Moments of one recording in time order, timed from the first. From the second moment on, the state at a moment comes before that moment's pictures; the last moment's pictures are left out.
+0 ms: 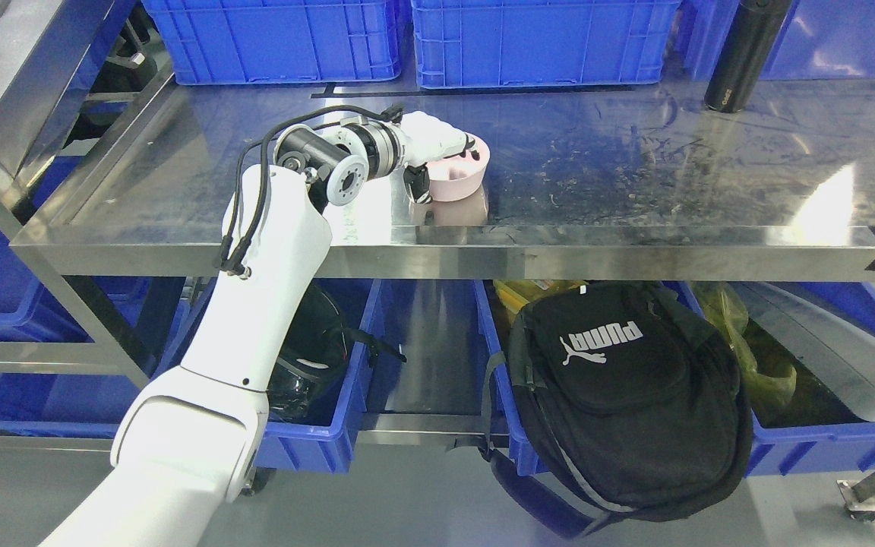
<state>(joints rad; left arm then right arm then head) -0.85 0.03 -0.33 -1.12 -1.18 -0.28 -0.83 0.00 0.00 0.05 0.00 0.05 -0.08 -0.03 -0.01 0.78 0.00</state>
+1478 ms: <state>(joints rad) -0.93 0.00 -0.34 -0.91 -1.06 -0.28 -0.77 0.00 0.00 0.05 0.00 0.05 -0.08 -0.03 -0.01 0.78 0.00</state>
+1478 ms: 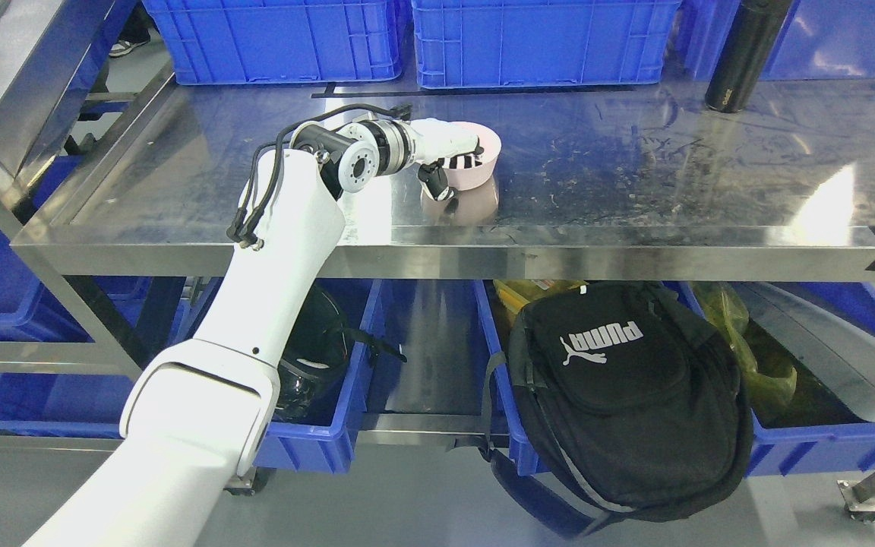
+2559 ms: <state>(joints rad) -0.87 0.00 -0.08 -1.12 -0.95 -0.66 -0.76 0.00 0.00 0.05 0.00 0.05 -0.08 -0.03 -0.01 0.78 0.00</state>
